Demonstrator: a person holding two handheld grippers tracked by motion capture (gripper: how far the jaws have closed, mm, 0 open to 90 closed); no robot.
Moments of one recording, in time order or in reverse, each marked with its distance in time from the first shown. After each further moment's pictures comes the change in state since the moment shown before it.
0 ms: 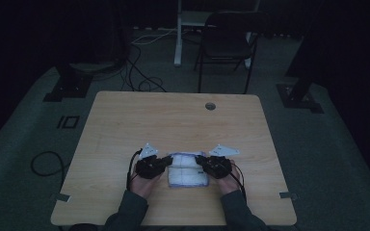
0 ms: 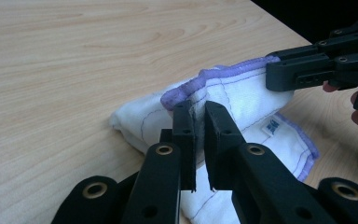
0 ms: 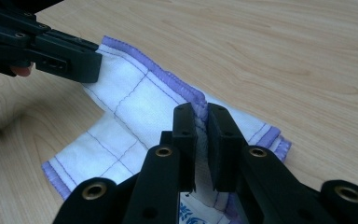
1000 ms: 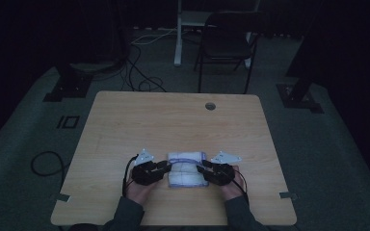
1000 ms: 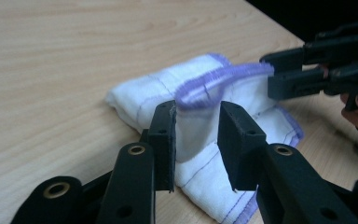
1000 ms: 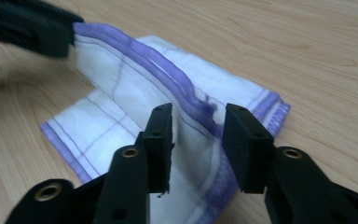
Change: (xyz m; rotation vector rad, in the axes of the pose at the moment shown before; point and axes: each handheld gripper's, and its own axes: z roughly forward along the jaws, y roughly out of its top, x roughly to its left) left arm -0.001 -0.014 -0.017 -0.027 -0.027 -0.002; right arm 0.003 -0.020 -0.010 0.035 -0.022 -0.040
